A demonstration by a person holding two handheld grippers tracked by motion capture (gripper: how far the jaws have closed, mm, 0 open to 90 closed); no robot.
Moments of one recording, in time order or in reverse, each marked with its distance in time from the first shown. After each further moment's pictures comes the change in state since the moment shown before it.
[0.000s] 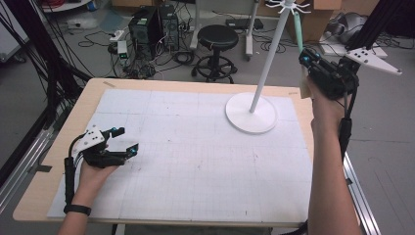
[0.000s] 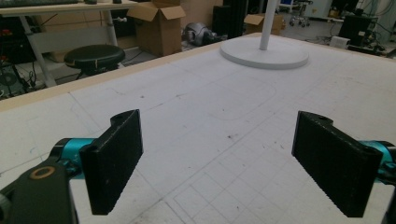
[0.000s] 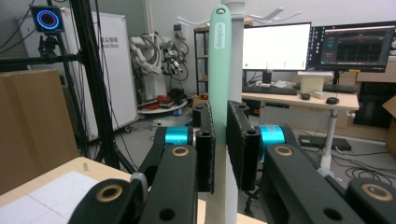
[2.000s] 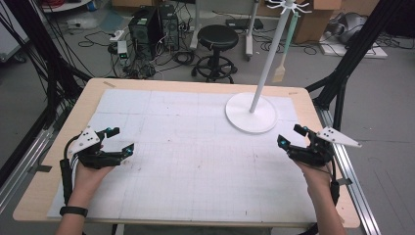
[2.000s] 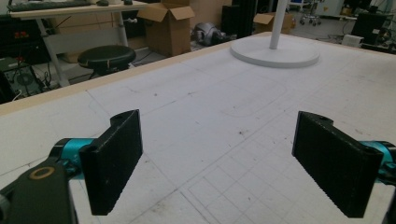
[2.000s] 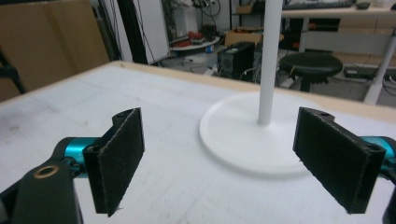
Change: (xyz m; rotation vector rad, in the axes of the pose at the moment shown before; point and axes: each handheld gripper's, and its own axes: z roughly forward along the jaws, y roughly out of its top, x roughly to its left) left arm 0.004 0.000 -0.011 -0.004 0.043 0.006; right arm -0.001 -0.183 -0.070 0.243 0.146 0.048
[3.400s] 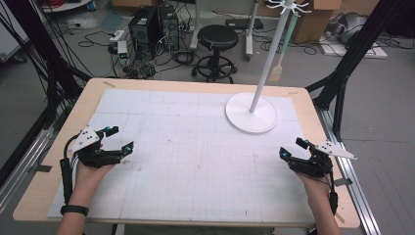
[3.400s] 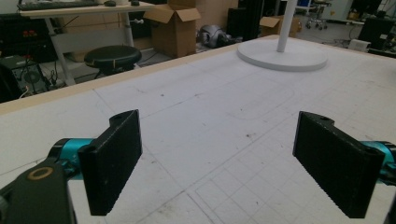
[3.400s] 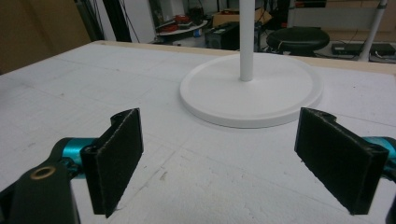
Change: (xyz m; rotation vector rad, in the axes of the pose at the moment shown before) left arm 0.003 -0.001 0.002 -0.008 0.024 -0.015; right arm -0.015 -0.038 -0.006 0.048 -0.049 0.035
